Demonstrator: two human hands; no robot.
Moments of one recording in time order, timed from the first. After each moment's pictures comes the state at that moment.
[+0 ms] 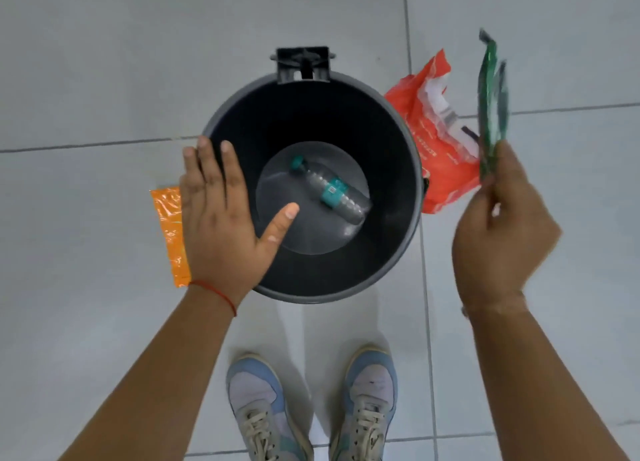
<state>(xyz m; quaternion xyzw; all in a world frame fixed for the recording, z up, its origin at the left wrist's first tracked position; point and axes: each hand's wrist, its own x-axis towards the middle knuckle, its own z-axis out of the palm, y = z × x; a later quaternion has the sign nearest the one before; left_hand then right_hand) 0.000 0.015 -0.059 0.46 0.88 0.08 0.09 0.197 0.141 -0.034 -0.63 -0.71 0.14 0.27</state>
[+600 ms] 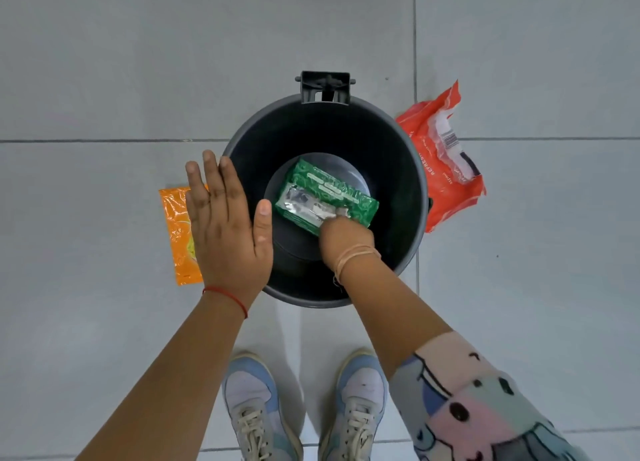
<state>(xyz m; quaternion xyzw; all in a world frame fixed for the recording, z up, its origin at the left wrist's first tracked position) 0.002 0.012 -0.057 0.37 0.90 0.18 0.11 0.090 0.104 -0.082 -0.38 -0.82 0.21 -0.38</state>
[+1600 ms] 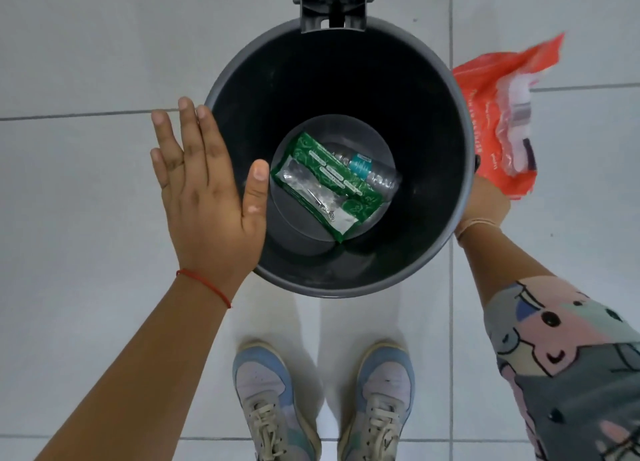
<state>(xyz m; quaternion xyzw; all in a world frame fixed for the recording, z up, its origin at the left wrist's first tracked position) -0.008 0.007 -0.068 0.40 0.90 0.13 0.07 0.212 0.183 -0.192 -0.65 -0.72 0.18 -0.15</state>
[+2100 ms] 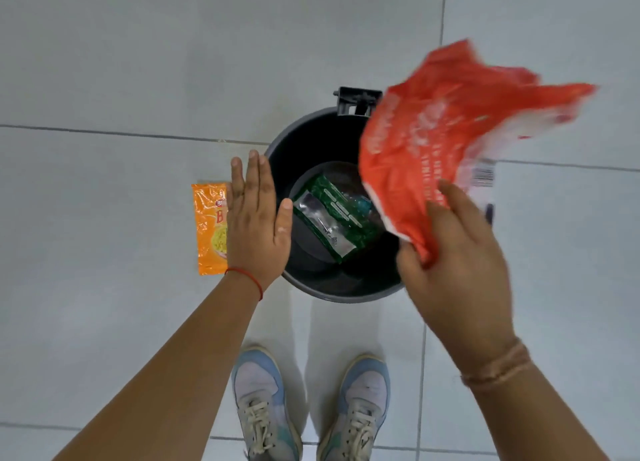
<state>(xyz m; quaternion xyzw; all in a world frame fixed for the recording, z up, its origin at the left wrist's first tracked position) -0.015 0.005 -0.053 0.39 0.88 0.20 0.16 0.153 0.104 0.035 -0.46 -0.86 0.20 0.09</state>
